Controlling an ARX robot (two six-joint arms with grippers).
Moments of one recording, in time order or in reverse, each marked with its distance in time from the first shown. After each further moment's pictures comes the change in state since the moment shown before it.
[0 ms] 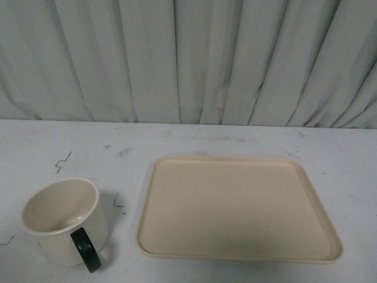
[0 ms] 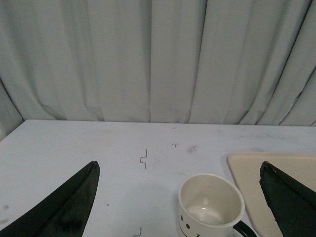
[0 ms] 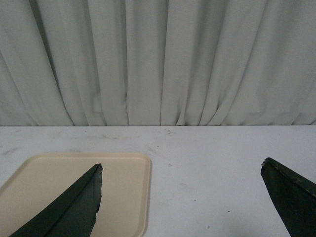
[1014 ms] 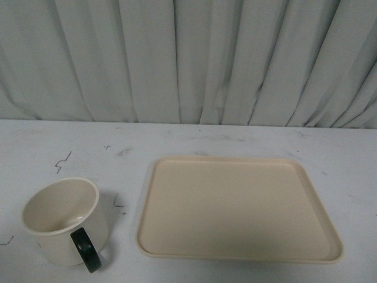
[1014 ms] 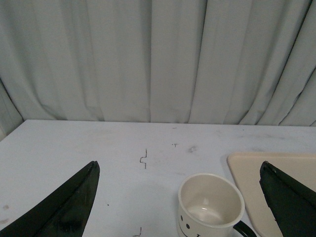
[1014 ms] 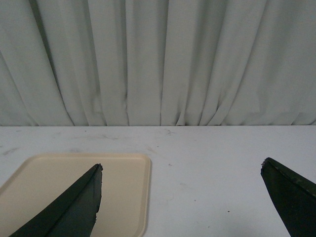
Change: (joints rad) left arm 0.000 0.000 0.000 0.000 0.000 0.000; right arm 0.000 0.000 0.000 0.000 0.000 0.000
